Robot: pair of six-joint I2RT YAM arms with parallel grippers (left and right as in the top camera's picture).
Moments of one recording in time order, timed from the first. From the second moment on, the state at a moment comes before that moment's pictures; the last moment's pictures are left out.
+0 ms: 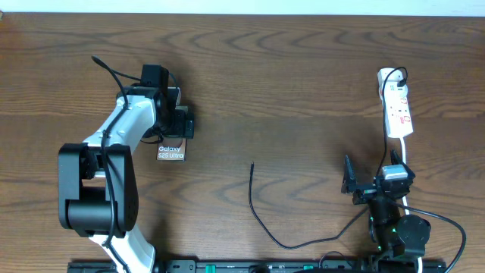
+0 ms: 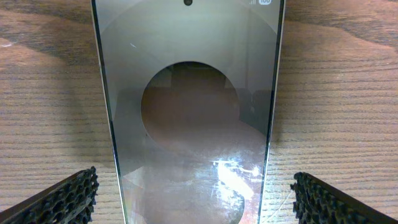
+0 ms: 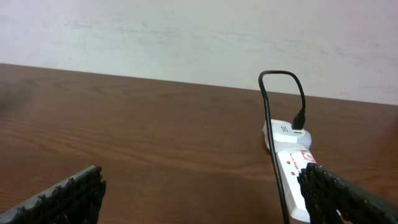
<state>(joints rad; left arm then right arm) -0.05 1.88 1.20 -0.73 0.07 -0.02 -0.07 0.01 0.01 -0.06 -0.19 -0.06</state>
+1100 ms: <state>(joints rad) -0.05 1.92 1.20 -0.69 0.03 -0.02 -0.07 0.01 0.01 -0.06 -0.19 -0.06</state>
